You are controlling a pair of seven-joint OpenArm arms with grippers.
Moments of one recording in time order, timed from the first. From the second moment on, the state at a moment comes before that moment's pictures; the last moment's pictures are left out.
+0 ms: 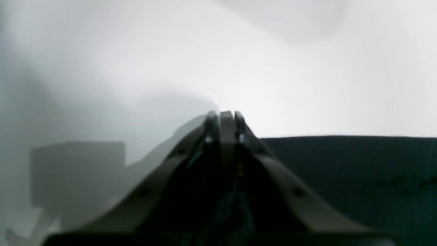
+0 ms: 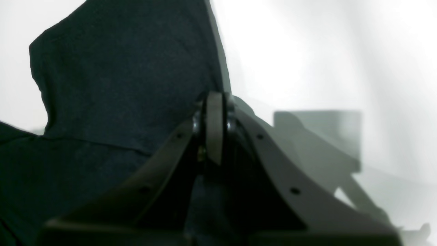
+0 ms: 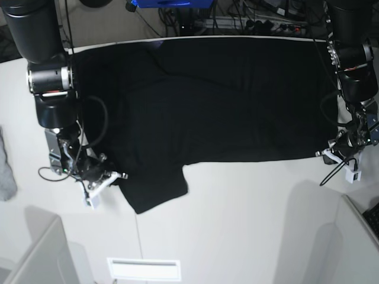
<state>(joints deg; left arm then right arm) -23.1 -31.3 -12.4 37.1 -24.5 -28.2 34.0 34.9 14.6 -10.8 30.5 35.0 20.7 -34.1</state>
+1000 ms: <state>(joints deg) -12.2 -30.0 -21.8 67.7 -23.3 -28.5 50.6 25.9 18.0 -1.9 51.5 33.6 18.2 -40.6</state>
